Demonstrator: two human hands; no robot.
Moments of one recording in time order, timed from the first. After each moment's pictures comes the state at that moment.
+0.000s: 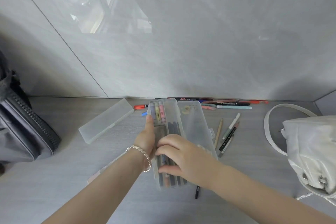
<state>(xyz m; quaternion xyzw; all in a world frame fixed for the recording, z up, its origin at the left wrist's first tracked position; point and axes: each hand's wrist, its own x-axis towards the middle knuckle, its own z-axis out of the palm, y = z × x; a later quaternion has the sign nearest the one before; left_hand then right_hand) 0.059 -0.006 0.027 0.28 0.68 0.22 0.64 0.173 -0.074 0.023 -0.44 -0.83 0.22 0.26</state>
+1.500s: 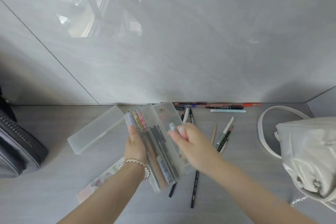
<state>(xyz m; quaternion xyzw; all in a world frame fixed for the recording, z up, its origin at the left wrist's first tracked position) 0.062 -0.003 0.011 0.25 0.77 0.25 0.53 0.193 -0.051 0.047 -0.65 -0.57 0.40 0.31</state>
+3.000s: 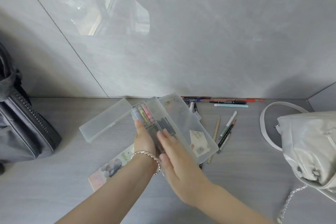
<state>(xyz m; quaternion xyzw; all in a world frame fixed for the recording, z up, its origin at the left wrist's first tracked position) 0.059 -0.023 0.020 0.14 0.72 0.31 0.61 0.137 -0.109 0.031 -0.57 -0.67 0.37 0.30</state>
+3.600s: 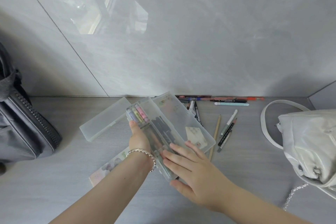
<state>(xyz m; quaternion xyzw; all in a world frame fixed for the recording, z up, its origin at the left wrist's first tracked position) 0.053 -0.019 0.033 0.11 0.74 0.30 0.59 0.176 -0.130 0.007 -0.50 -0.85 0.08 0.17</state>
